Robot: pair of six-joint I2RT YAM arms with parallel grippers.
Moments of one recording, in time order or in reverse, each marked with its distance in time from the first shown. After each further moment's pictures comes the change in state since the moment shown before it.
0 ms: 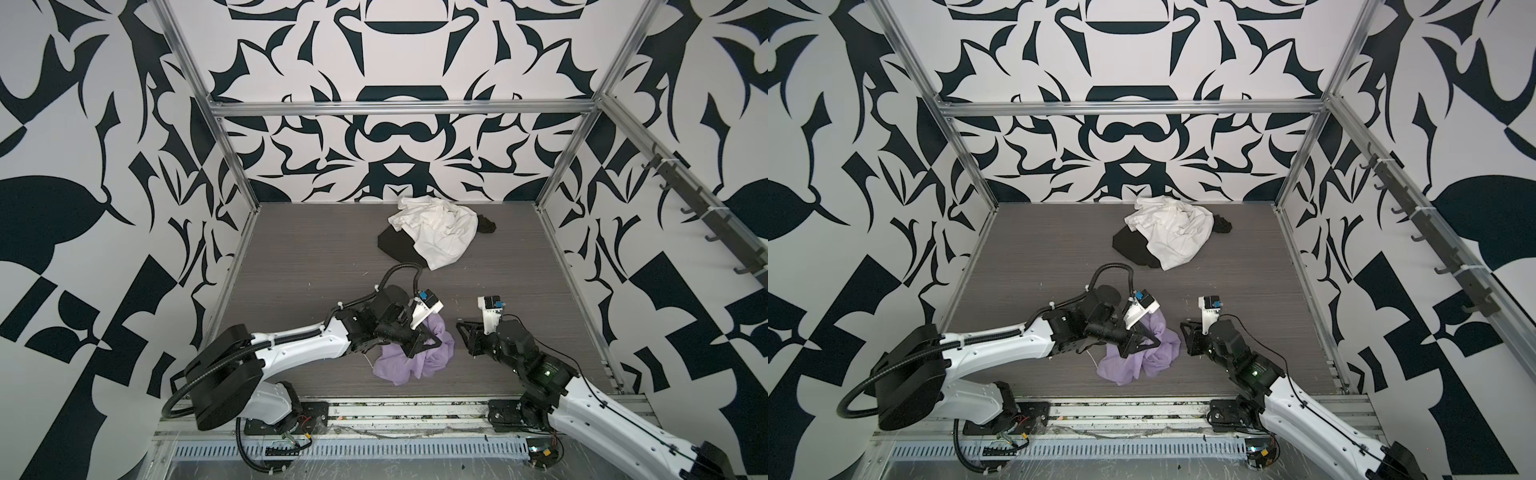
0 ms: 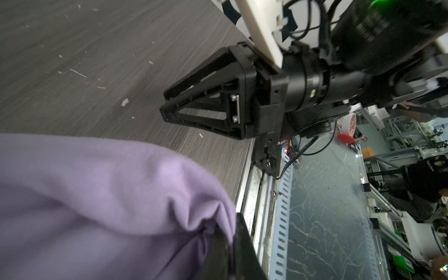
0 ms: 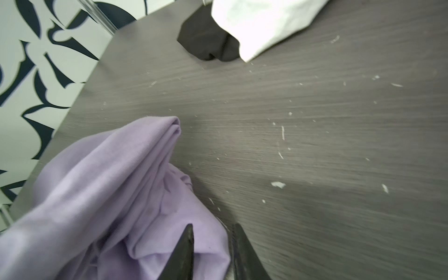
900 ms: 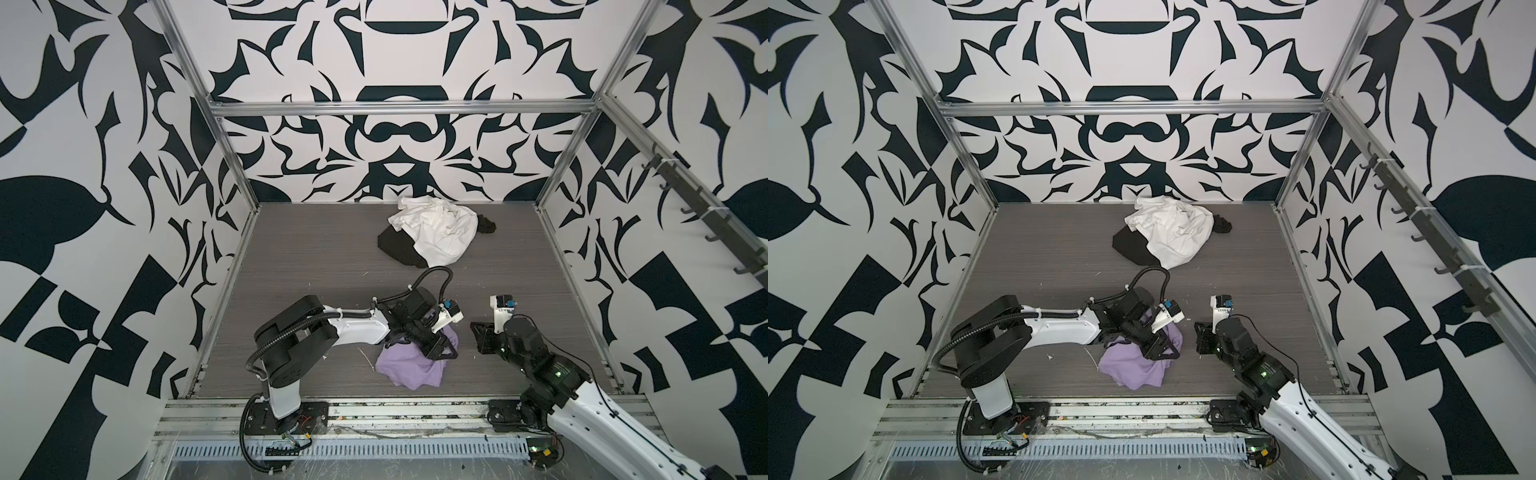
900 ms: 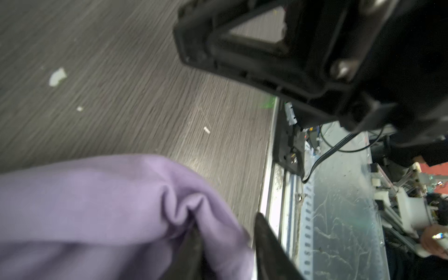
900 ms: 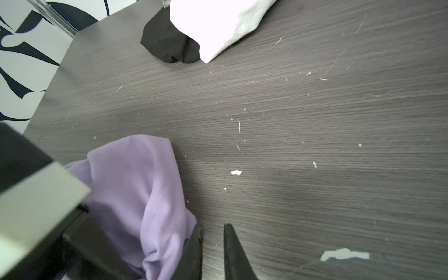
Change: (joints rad) left arm -0.011 0.357 0.164 0.051 0.109 0.043; right arm -0.088 -0.071 0.074 -0.217 0.021 -0.006
